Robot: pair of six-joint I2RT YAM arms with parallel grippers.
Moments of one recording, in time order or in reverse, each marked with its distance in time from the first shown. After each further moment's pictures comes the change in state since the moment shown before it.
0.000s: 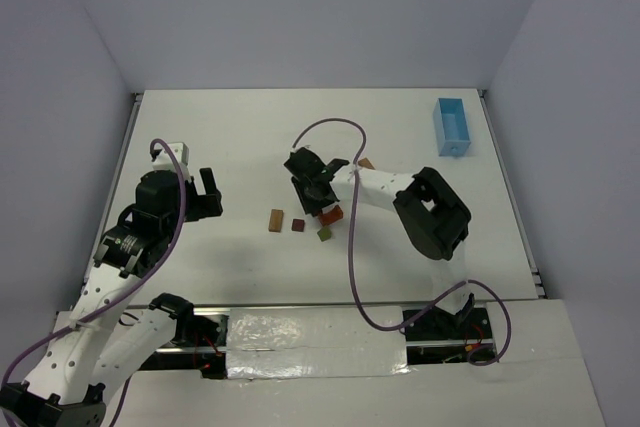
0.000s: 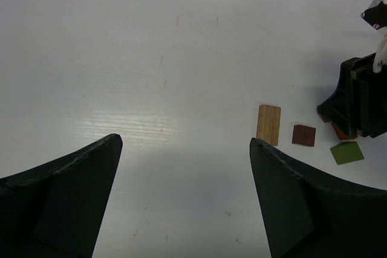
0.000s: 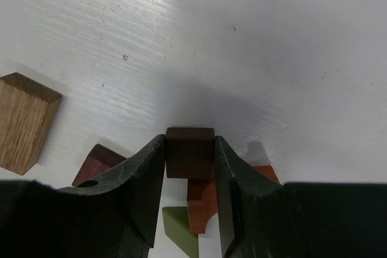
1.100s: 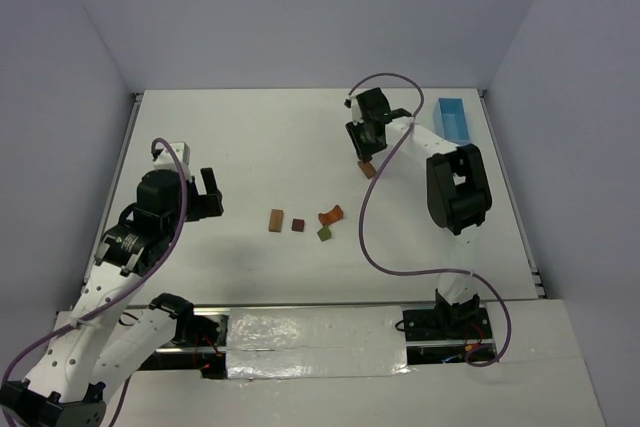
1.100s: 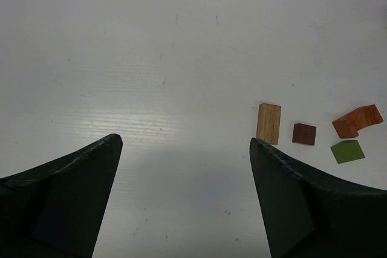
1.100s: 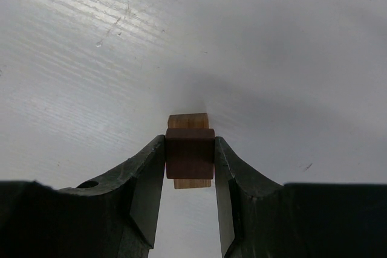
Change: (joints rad) left arm 0.000 0.009 0.000 0.000 0.004 0.000; right arm -0.471 0.070 0.226 -0.037 -0.188 -0.452
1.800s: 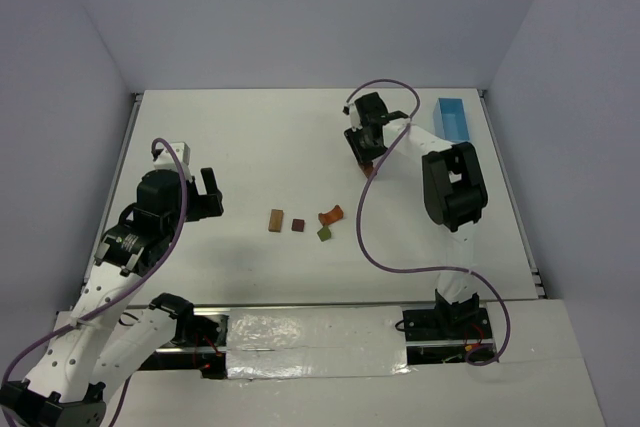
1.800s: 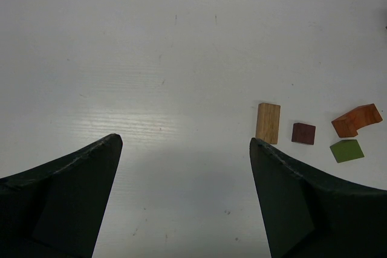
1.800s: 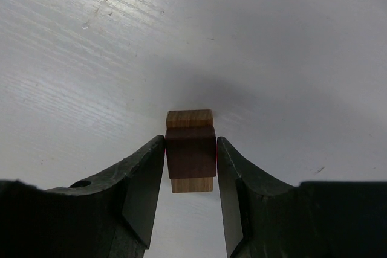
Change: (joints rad) left arm 0.000 0.000 0.000 0.000 0.002 0.001; right arm 0.000 0.044 0.001 -0.029 -0.008 -0.027
